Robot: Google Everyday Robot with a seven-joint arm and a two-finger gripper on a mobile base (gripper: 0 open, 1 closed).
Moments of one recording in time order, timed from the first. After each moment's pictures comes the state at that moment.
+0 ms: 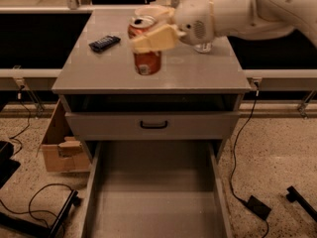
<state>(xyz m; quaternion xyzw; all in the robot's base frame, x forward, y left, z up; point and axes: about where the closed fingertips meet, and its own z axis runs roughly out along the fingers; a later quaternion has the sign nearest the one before) 0.579 0.025 1.007 -0.53 0.62 0.35 0.47</state>
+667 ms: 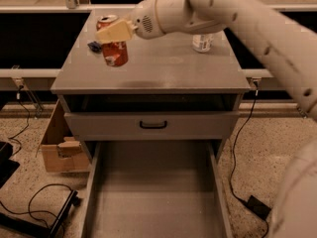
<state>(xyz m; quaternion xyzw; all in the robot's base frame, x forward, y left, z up) 0.675 0.108 0.979 -0.46 0.68 0.35 0.46</state>
